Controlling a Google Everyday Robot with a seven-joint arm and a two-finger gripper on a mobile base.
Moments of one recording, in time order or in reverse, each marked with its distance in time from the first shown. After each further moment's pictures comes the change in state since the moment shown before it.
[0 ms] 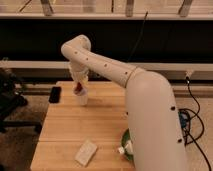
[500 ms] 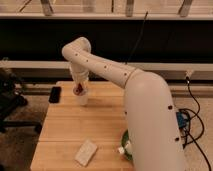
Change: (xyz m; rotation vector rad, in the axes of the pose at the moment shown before) arm 0.002 0.001 0.012 -0.008 -0.001 -0.001
